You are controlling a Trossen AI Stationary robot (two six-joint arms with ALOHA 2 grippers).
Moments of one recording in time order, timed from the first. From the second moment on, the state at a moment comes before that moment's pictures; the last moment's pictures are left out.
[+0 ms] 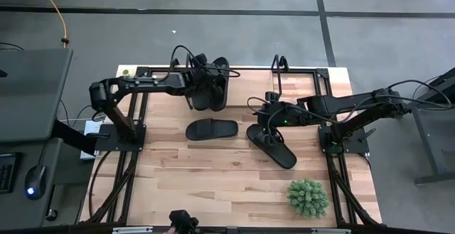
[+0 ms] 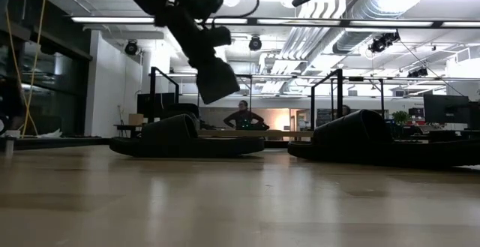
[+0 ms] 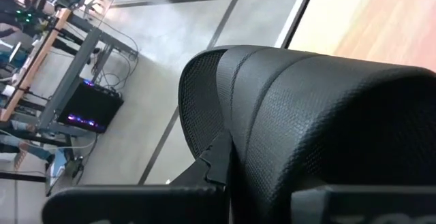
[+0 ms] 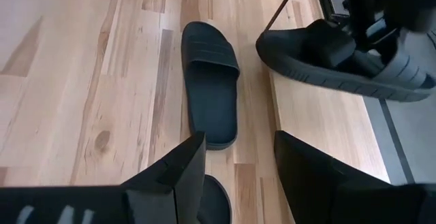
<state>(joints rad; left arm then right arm) 0.50 1.66 1.13 -0.12 -0.59 0.40 0.15 1.33 1.26 -0.69 0.31 -0.09</state>
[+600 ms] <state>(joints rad) 0.52 1.76 1.13 -0.06 -0.67 0.45 0.15 1.33 1.26 -0.69 0.28 -0.09</state>
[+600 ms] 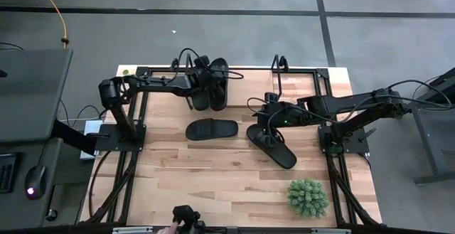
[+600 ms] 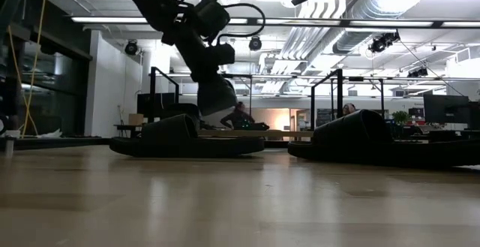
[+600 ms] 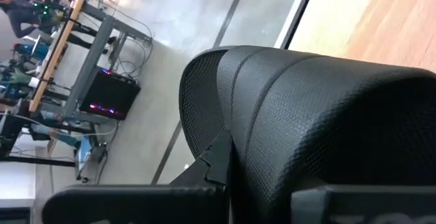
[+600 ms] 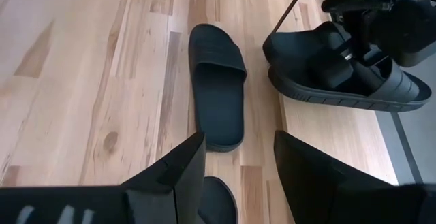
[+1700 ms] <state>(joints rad) 0.56 1.83 1.13 -0.06 -0.64 0.48 0.15 1.33 1.26 -0.68 0.28 -0.09</state>
